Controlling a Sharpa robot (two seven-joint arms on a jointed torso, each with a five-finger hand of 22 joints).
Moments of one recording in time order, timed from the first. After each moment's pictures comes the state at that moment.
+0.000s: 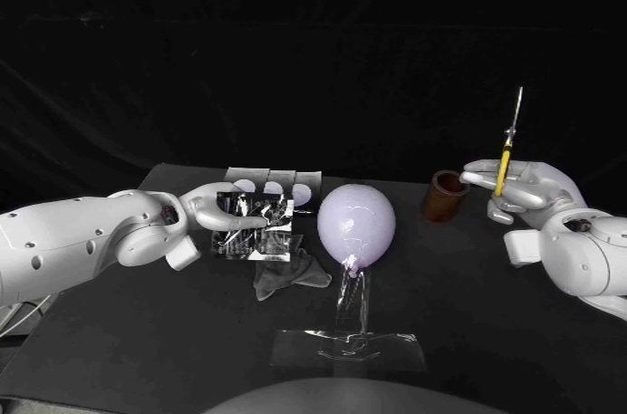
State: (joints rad) left arm 1.16 -1.09 -0.14 1.49 -0.56 0.13 0.22; left_hand 1.51 -0.07 0.64 0.16 0.05 0.89 0.19 0.42 0.33 1.23 0.12 0.07 0.06 1.18 0.08 0.17 0.29 0.16 1.08 0.17 0.32 0.09; right arm 1.25 -1.07 -0.16 1.68 -0.10 -0.57 0.27; right_hand 1.59 0.27 -0.20 -0.07 0.05 0.94 0.12 0.20 0.72 1.16 0.10 0.13 0.29 1.47 -0.02 1.50 1.31 0.08 1.39 0.08 1.24 1.31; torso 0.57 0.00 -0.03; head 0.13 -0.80
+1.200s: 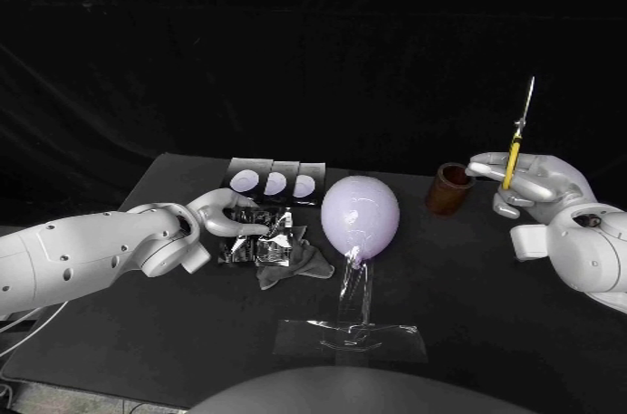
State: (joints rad) left arm 1.07 -1.04 -0.15 1.44 -0.67 -0.20 0.15; left_hand 1.51 -0.20 0.23 0.24 0.05 0.74 0.19 0.28 0.33 0.95 0.22 0.07 0.06 0.82 0.19 0.09 0.26 0.11 0.71 0.29 0.13 0.07; right arm 1.25 -1.08 -0.16 1.68 -0.10 -0.56 0.28; right_hand 1.51 0.28 -0.22 -0.12 0.05 0.95 0.12 0.18 0.69 1.16 0.10 0.10 0.28 1.47 -0.02 1.50 1.31 0.08 1.38 0.08 1.23 1.31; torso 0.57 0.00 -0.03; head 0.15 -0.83
